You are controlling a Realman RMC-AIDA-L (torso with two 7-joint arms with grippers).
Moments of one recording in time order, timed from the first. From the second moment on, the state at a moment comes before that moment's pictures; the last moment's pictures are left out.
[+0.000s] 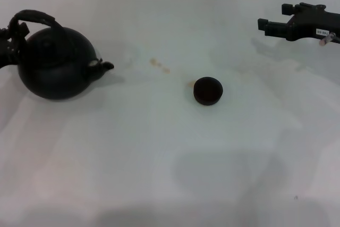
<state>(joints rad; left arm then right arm) -0.25 -2.07 0.94 0.49 -1.99 -1.07 2.20 0.40 2.01 -1.21 -0.78 1.46 0.89 -1.51</state>
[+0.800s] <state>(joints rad) -0.24 -2.08 0.94 0.48 -1.99 -1.09 2.32 0.40 2.01 -1.21 -0.78 1.46 0.89 -1.51</state>
